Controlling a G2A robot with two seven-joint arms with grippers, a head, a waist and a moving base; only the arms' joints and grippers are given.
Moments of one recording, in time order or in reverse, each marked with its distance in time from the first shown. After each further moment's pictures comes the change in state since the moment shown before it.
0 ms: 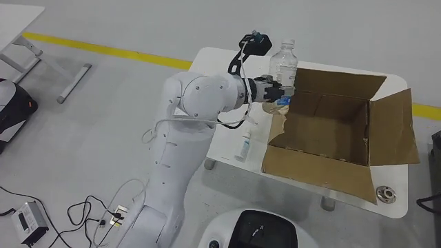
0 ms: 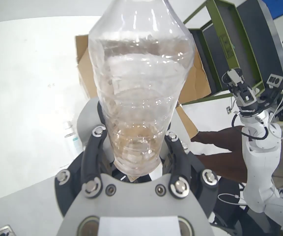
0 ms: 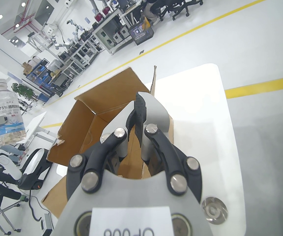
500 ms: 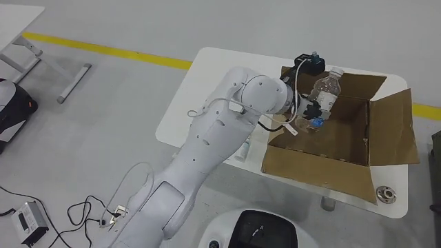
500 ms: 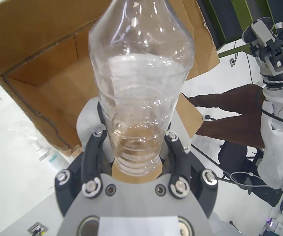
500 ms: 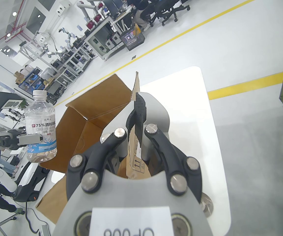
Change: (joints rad) left arm -0.158 -0.028 0.237 0.335 -0.105 -0.094 0.064; right arm -0.039 -0.001 0.053 0.002 0.018 0.004 -0.012
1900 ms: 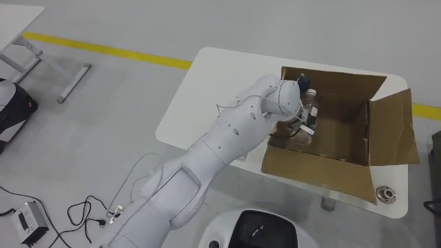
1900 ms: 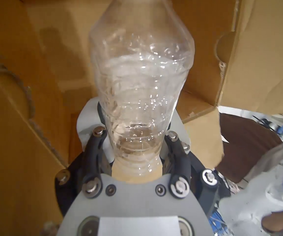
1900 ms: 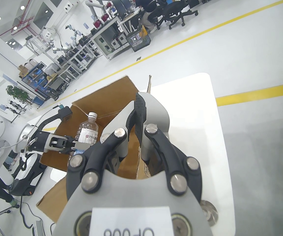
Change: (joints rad) left arm -0.147 -0.067 0.230 0.447 -0.044 0.392 0.092; right arm 0.024 -0.002 -0.025 -0.023 -0.058 -0.017 -0.002
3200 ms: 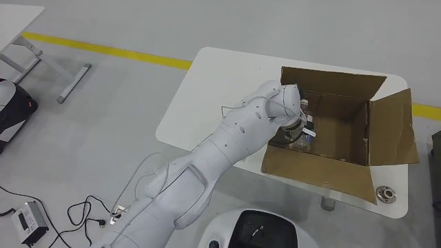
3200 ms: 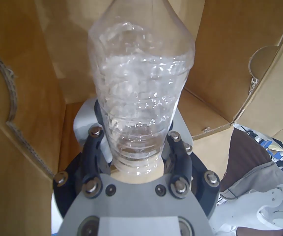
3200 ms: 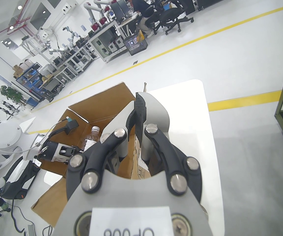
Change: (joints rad) left arm -0.037 -0.040 0.035 0.170 -0.119 0.084 0.044; right arm 0.001 0.000 0.034 -0.010 -0.006 -0.004 0.008
